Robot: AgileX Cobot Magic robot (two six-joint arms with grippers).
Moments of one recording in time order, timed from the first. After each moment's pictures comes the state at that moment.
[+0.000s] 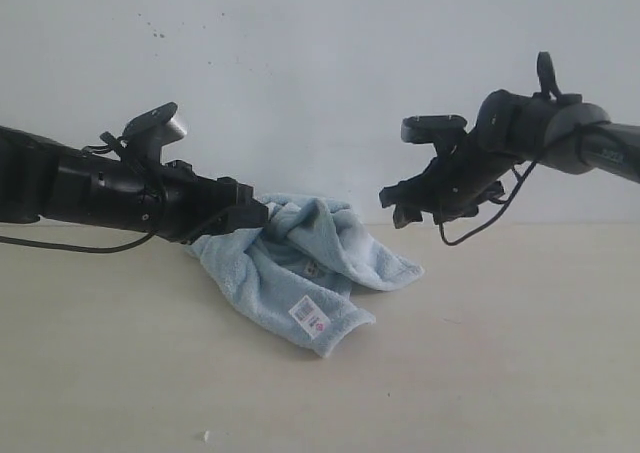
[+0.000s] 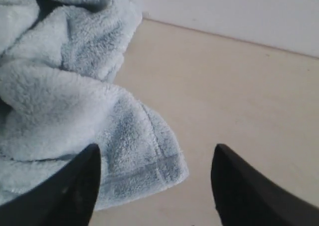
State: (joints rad) left arm -0.26 1.87 -1.24 -1.43 0.49 1.22; right arm 0.23 2.38 -2.09 0.27 0.72 -0.23
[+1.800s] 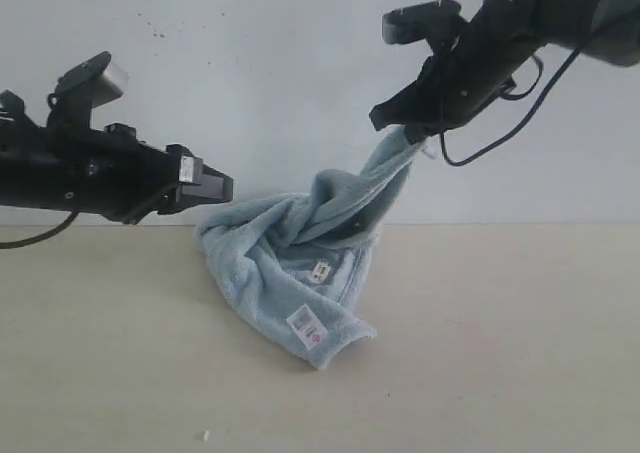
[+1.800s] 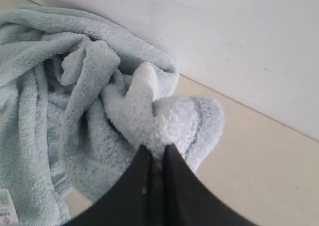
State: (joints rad) left arm -0.22 1.58 -1.06 -1.38 0.54 1.22; right arm 0.33 2.06 -2.04 0.08 0.87 -0.23
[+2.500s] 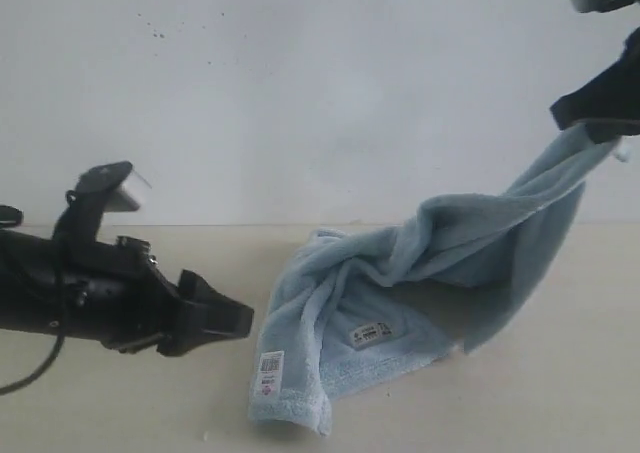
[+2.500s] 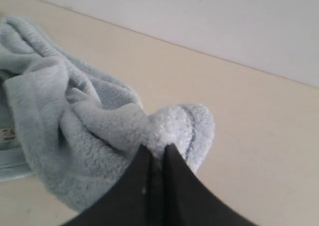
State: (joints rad) left arm -0.33 1.51 -0.79 -1.37 0.56 1.33; right arm 0.09 1.51 -1.42 0.02 0.76 -0.25
